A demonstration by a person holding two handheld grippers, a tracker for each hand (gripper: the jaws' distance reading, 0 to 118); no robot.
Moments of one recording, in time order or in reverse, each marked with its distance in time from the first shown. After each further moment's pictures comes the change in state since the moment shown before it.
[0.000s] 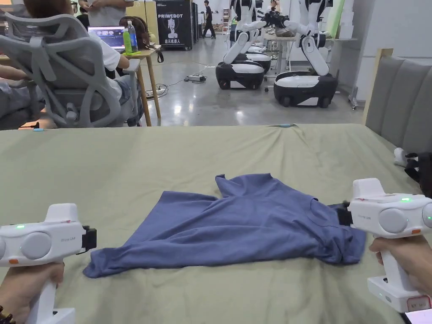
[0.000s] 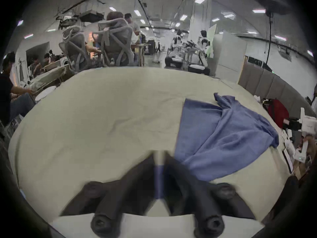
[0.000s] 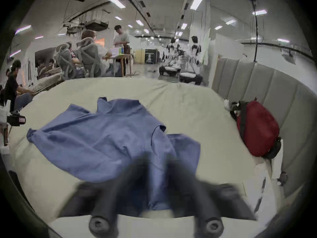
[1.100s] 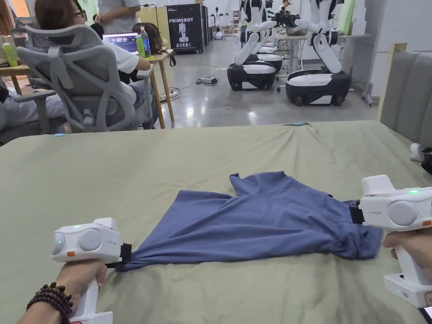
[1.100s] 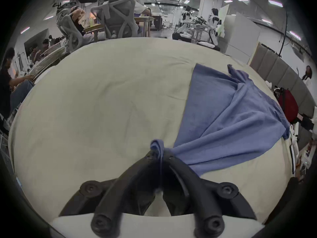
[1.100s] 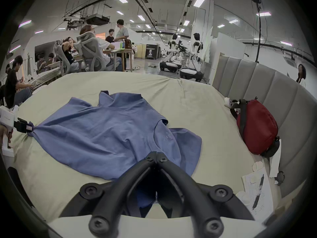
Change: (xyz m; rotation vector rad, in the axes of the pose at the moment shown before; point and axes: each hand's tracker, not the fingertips) left arm 0.022 -0.023 -0.042 -0.245 0.017 0.050; right arm -0.008 0.001 0.009 -0.058 0.036 0.037
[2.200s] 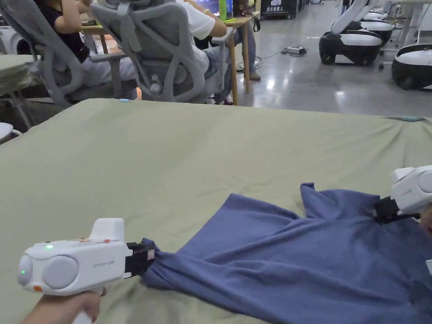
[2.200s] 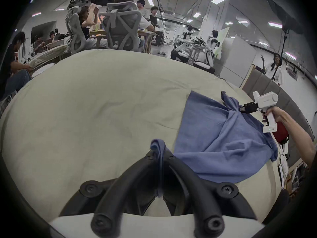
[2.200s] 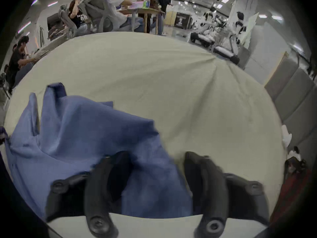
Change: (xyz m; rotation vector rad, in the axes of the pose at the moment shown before) left arm -0.020 0.024 -0.016 0.144 -0.079 0.110; right arm -0.055 0.153 -0.314 -0.338 0.229 0.196
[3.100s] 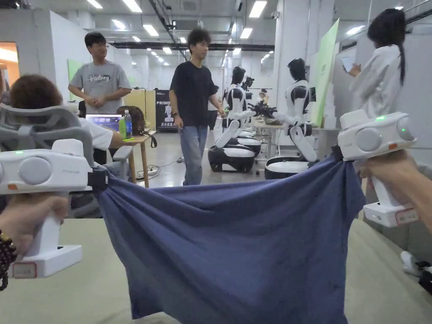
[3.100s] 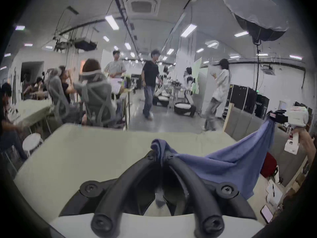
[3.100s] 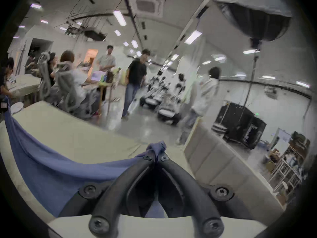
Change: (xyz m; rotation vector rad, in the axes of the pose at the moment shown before) left arm 0.120 0.318 0.087 0.448 -0.117 -0.208; right arm 0.061 0.072 0.403 0.658 -0.532 -0.108
